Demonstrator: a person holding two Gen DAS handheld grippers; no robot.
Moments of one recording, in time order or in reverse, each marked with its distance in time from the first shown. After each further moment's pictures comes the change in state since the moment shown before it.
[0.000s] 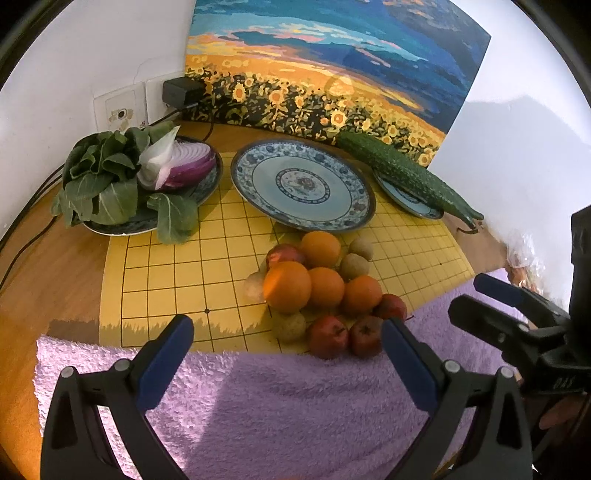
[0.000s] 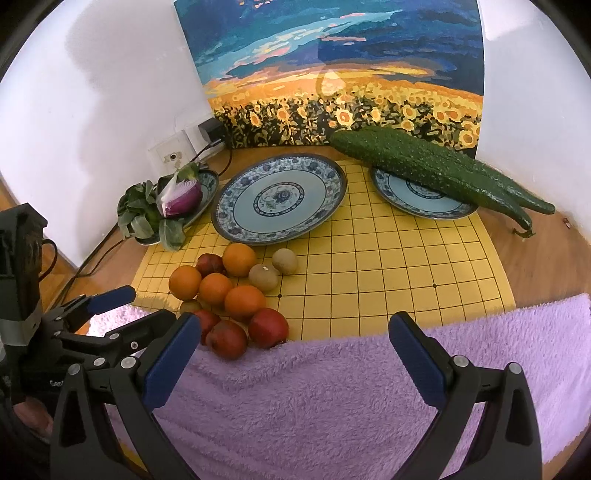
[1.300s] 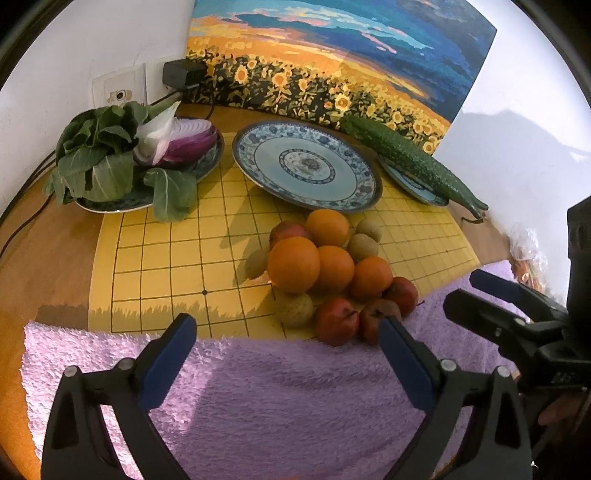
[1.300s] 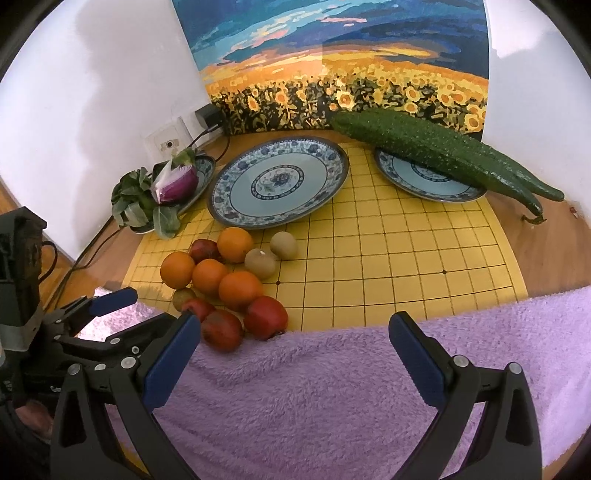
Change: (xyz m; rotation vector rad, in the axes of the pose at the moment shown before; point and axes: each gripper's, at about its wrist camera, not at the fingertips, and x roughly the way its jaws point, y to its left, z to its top) left arm 0.011 0.007 -0.011 -0.019 0.044 -0.012; right arm 0.019 -0.002 -0.006 0.005 0.043 0.011
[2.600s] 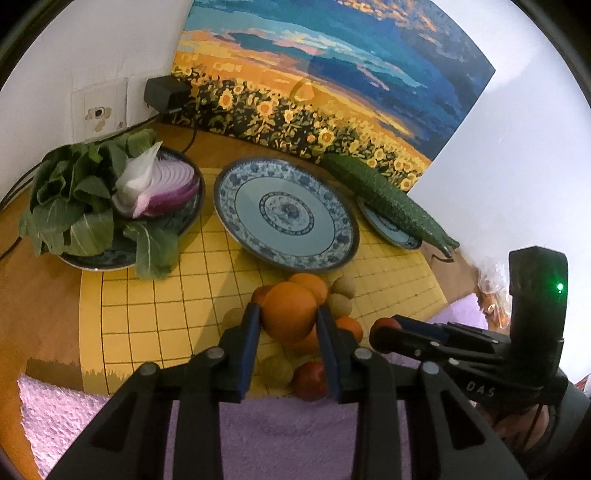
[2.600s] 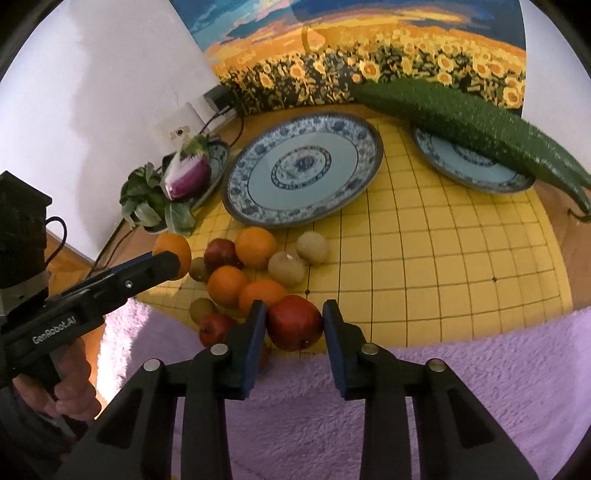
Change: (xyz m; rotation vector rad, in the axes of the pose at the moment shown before) left arm -0.007 0.011 0.048 -0.039 -0.040 -0.149; right arm 0.029 -0.001 0.024 0.036 0.103 0.120
